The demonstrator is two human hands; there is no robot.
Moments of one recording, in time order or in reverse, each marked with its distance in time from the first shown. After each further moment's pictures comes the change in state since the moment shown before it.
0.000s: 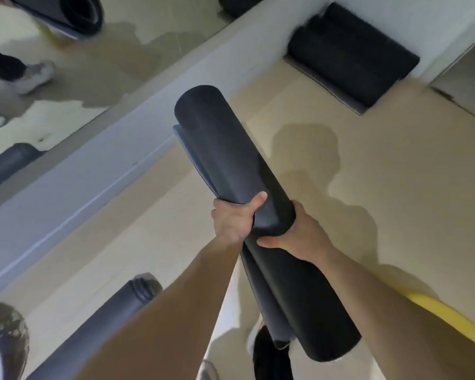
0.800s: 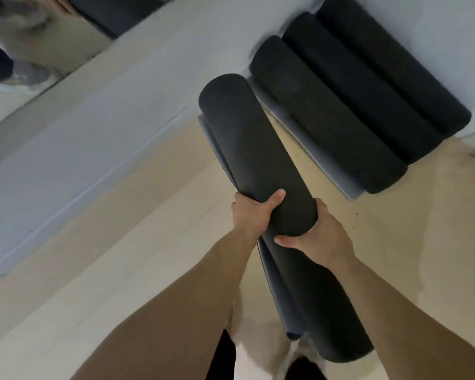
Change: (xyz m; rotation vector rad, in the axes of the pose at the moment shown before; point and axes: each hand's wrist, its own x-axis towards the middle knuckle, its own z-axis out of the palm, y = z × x) left_hand 0.447 0.273 0.512 0.006 -0.089 -0.123; right_hand 0.617 0.090 -0.371 -0.179 0.016 0.146
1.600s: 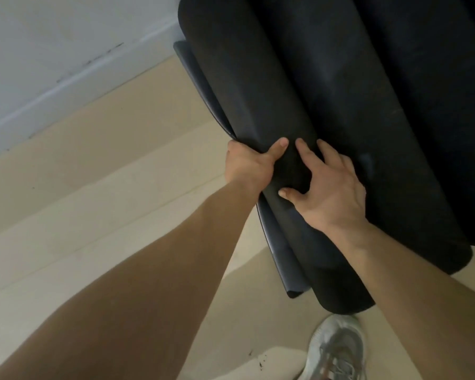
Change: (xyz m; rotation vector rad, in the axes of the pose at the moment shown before) left_hand 0.248 0.047 0.171 -0.019 0.265 -0.109; right_hand 0.320 0.027 -0.043 -0.532 0.036 -0.438
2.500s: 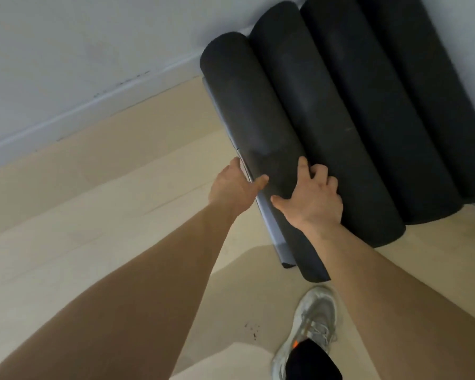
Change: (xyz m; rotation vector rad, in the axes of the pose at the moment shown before) left_hand -0.084 -0.005 -0.075 0.537 -0.159 0.286; right_hand -0.070 -0.035 -0.030 -0.102 -0.037 0.209
